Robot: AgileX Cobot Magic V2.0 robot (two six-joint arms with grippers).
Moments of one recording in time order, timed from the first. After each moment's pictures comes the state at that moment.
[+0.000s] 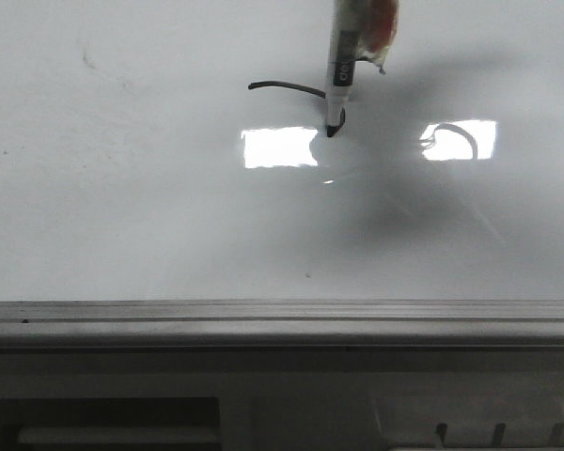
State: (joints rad) left arm -0.60 0.28 -0.73 -0.36 0.73 0.53; right arm 0.64 1.15 -0.88 0.26 0.23 -0.49
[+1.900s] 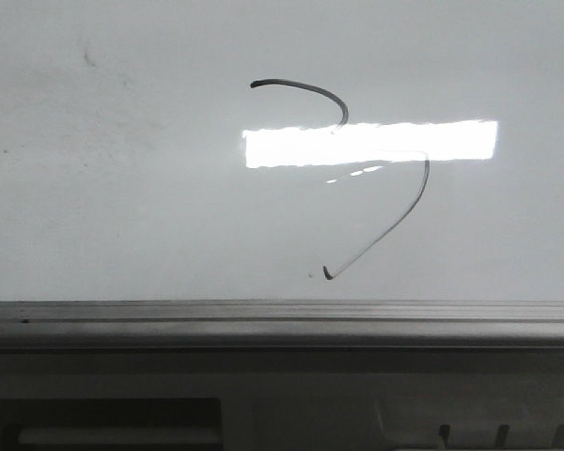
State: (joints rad) left arm -0.60 0.72 -0.72 -1.22 0.86 1.03; right arm 1.19 0.97 -1.02 0.35 0.38 -0.50
